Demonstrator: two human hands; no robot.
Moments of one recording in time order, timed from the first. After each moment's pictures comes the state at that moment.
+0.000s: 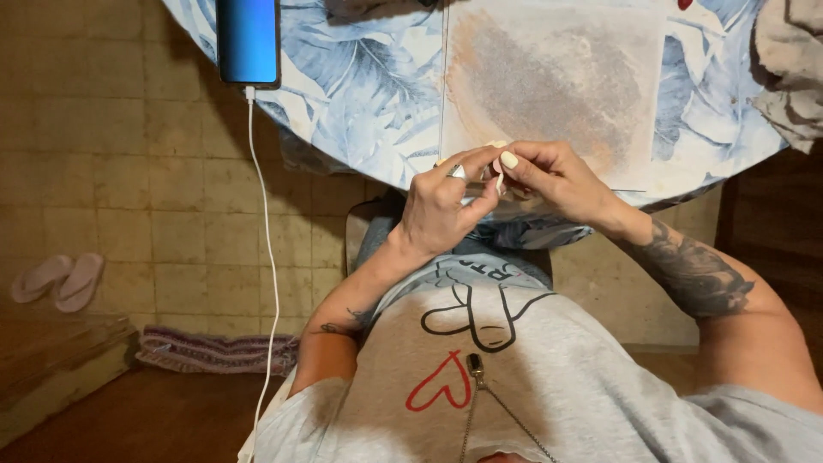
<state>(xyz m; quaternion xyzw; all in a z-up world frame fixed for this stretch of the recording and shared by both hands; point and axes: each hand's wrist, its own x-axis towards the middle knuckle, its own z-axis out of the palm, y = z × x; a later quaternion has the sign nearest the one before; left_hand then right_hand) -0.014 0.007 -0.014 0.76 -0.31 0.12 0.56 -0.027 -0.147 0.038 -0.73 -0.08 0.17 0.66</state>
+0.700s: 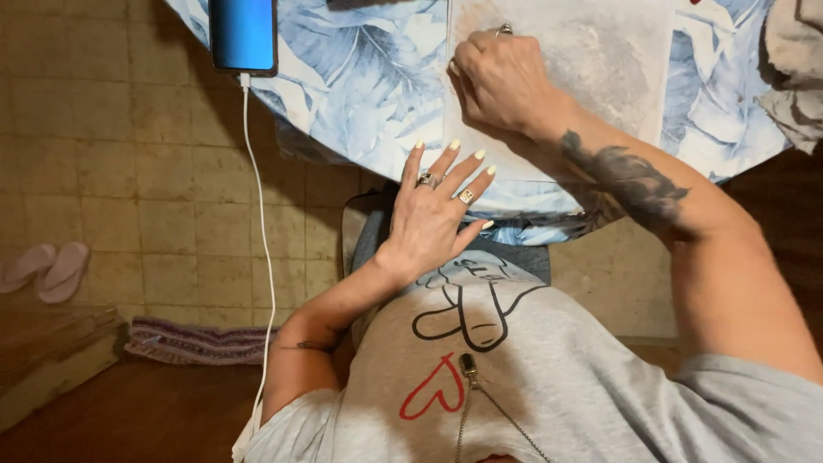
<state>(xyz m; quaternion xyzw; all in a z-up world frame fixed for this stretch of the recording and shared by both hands) -0.030 0.033 -0.020 0.89 -0.41 0.08 0.17 0.078 -0.140 -0.046 -0.94 -0.30 -0.15 0.02</state>
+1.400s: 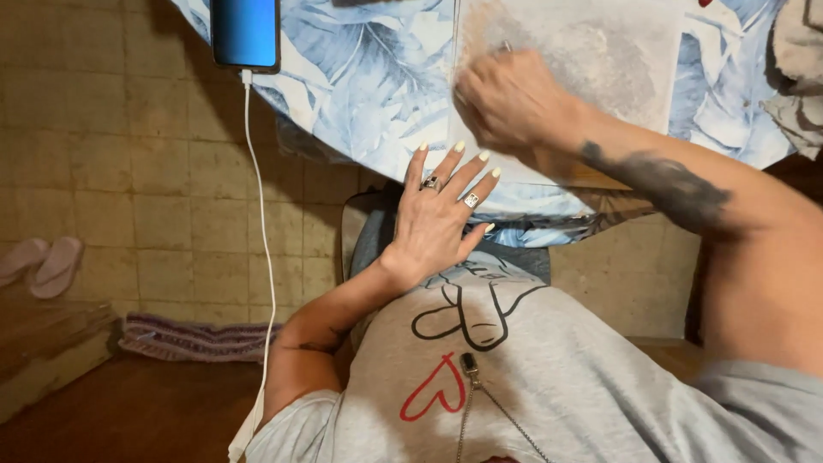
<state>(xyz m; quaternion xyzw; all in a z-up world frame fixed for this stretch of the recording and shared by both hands) -0.032 0.033 -0.021 0.90 -0.40 0.07 0.14 0.065 -0.137 -0.026 -0.92 -0.38 -0.05 -0.01</state>
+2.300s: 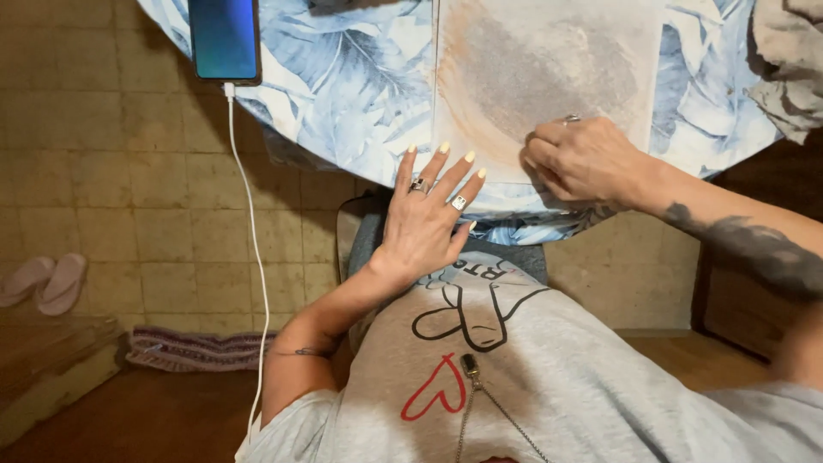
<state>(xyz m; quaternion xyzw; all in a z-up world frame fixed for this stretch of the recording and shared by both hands) -0.032 0.028 -0.031 0.87 -0.42 0.11 0.24 -0.011 -0.229 -0.043 -0.92 -0.39 -0.02 0.02</state>
